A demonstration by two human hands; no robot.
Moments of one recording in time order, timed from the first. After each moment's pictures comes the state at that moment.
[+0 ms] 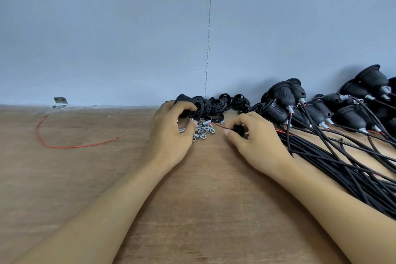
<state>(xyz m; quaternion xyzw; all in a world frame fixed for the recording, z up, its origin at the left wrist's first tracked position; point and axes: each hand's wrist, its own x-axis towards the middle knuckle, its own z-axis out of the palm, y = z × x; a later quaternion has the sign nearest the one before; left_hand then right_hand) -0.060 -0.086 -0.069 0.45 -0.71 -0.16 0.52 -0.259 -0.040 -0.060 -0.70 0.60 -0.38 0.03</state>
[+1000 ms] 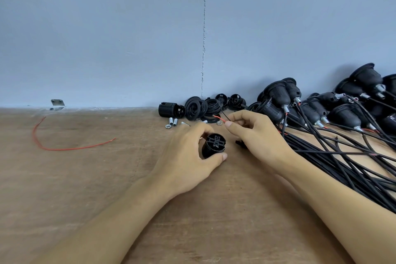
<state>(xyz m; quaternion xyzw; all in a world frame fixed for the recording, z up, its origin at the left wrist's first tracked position) -0.072 -0.044 -0.074 0.42 -0.80 -0.16 0.38 -0.263 -0.038 -0.048 -0.61 0.57 -0.48 0.26</state>
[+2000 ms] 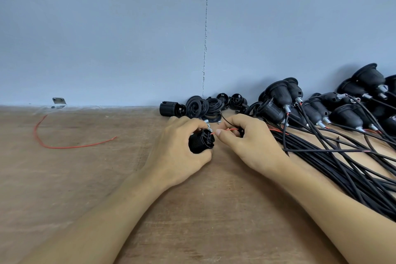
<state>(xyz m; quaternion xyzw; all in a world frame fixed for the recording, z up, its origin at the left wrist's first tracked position) -0.062 -0.050 -0.066 0.42 -0.80 -0.09 0.41 -0.247 -0.027 -0.047 -0.67 0.57 -0.44 0.17</state>
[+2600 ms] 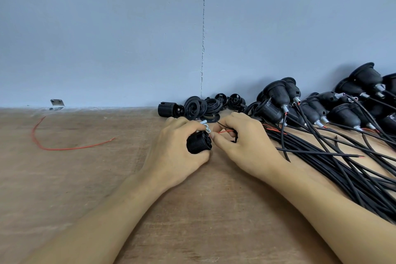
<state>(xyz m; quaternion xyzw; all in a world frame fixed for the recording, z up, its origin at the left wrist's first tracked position) -0.064 -0.051 -0.067 0.43 -0.80 -0.06 0.42 -0.244 -0.028 -0.049 -0.75 0.53 -0.39 0.02</state>
